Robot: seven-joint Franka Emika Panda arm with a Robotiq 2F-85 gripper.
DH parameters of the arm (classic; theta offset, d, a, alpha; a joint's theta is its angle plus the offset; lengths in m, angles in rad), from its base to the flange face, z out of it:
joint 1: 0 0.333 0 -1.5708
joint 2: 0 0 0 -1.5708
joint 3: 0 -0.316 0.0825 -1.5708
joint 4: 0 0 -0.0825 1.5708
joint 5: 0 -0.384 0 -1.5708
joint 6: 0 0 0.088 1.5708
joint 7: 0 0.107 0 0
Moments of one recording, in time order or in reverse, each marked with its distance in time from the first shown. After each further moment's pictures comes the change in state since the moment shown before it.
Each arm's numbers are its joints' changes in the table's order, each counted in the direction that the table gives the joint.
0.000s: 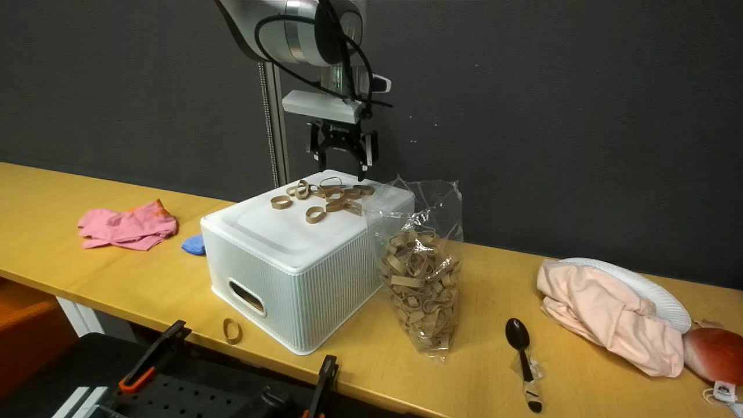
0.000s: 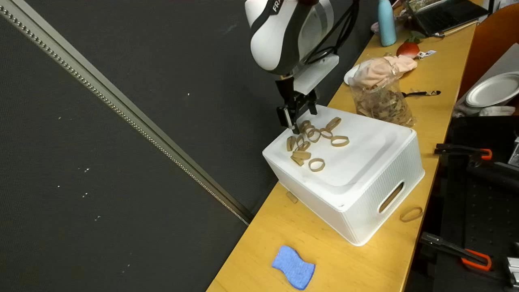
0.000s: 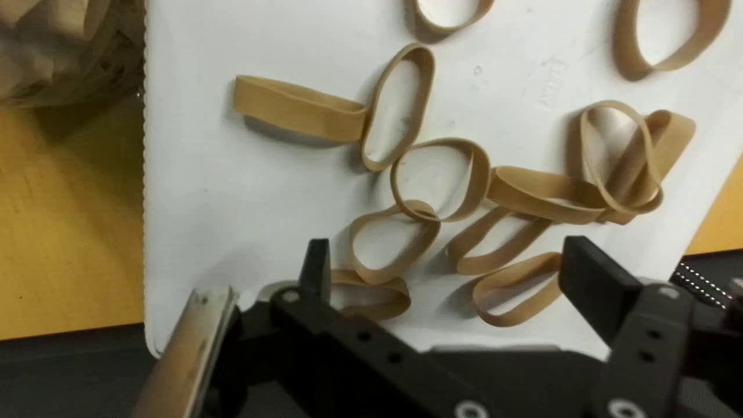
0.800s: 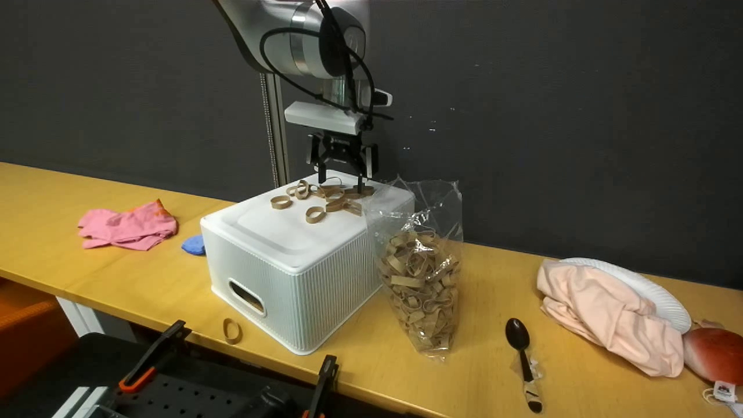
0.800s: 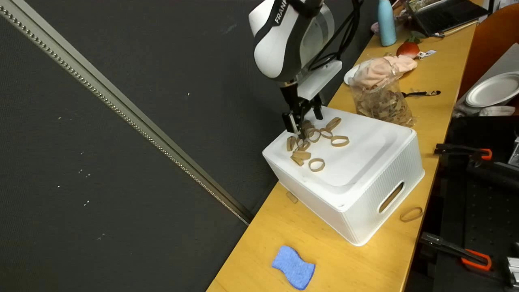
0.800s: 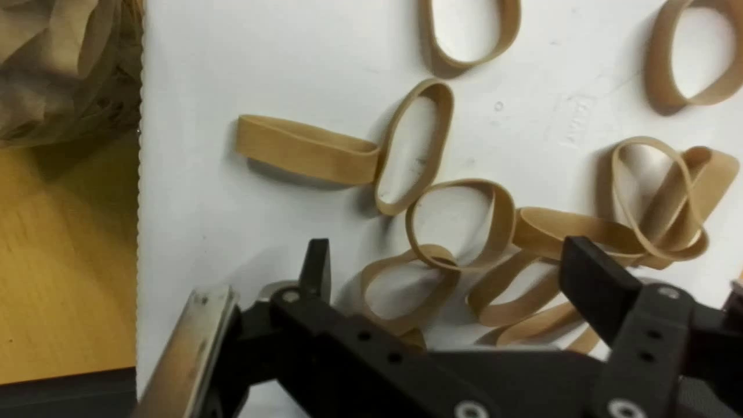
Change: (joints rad) arm -0.004 0.038 0.001 0.013 0.000 -0.032 0.003
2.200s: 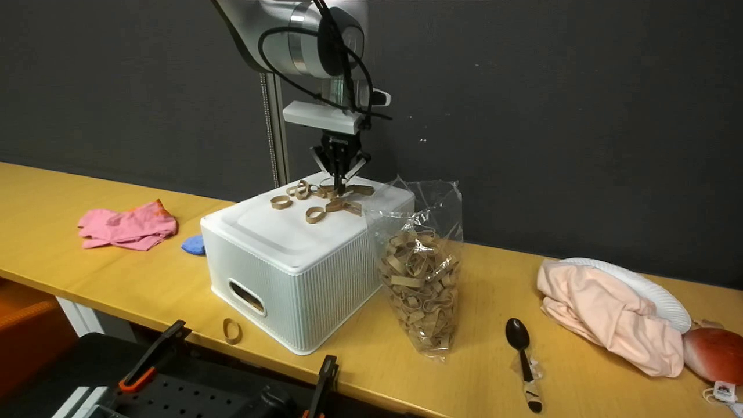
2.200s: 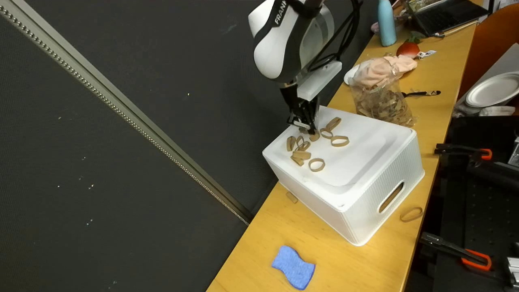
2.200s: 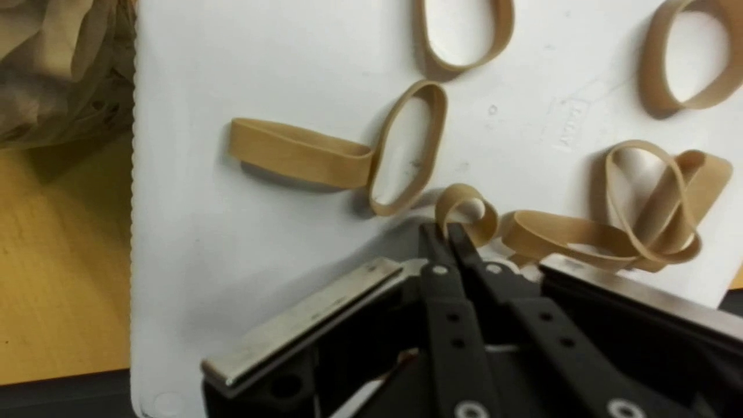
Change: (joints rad) arm 0.003 -0.003 -0.002 -0.002 0.000 -0.002 0.002
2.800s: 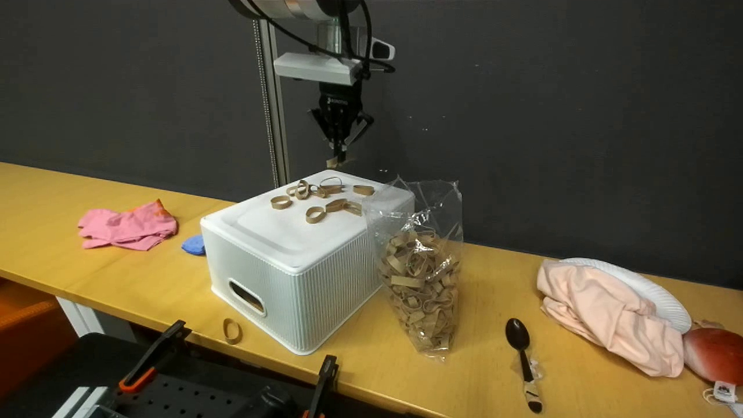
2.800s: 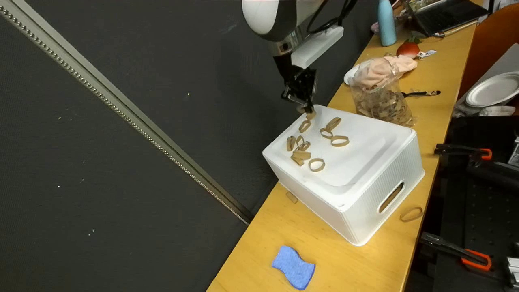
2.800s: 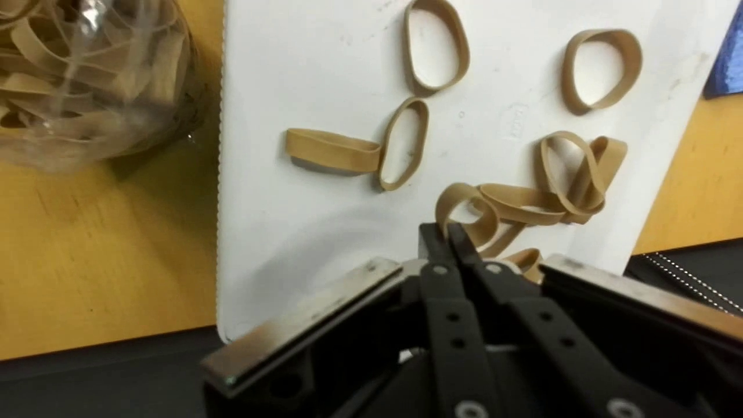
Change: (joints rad) arm 0.001 -0.170 0.020 -0.051 0.007 -0.094 0.038
